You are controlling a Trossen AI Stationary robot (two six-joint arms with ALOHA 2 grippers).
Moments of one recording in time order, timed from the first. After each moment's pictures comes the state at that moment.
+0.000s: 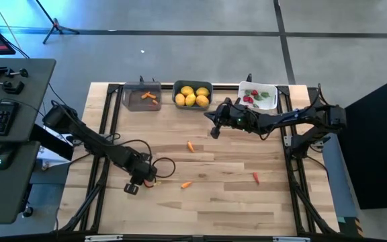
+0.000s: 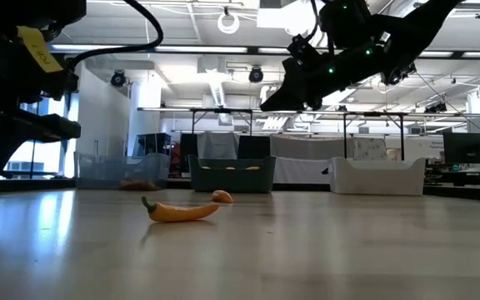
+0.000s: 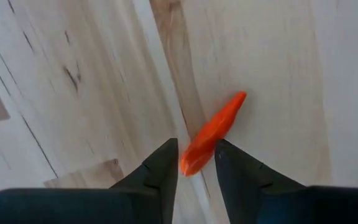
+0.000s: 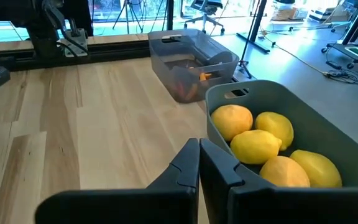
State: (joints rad) left arm -0.47 1.45 0.70 -0.63 0.10 -0.18; right arm -0.20 1.52 0.71 0.50 0.20 -0.03
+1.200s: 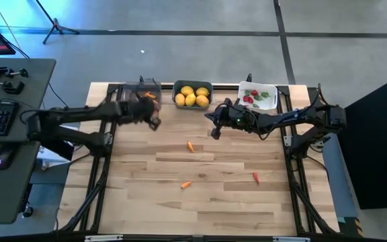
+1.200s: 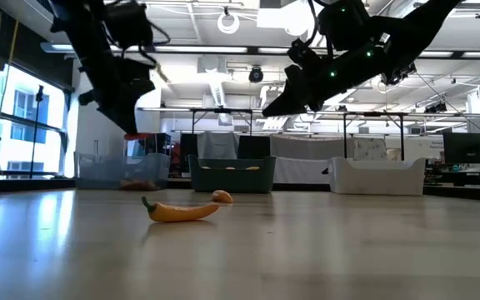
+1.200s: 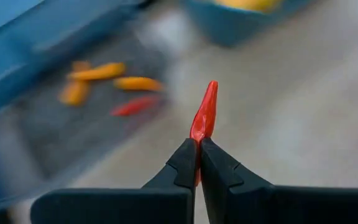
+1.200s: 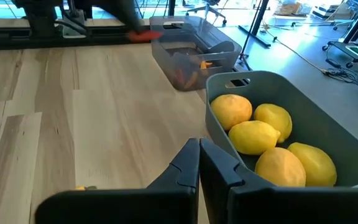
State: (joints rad) left arm 0.34 1.17 0.76 -0.63 -0.41 -0.44; right arm -0.20 1.52 0.71 0.45 0.20 -0.07
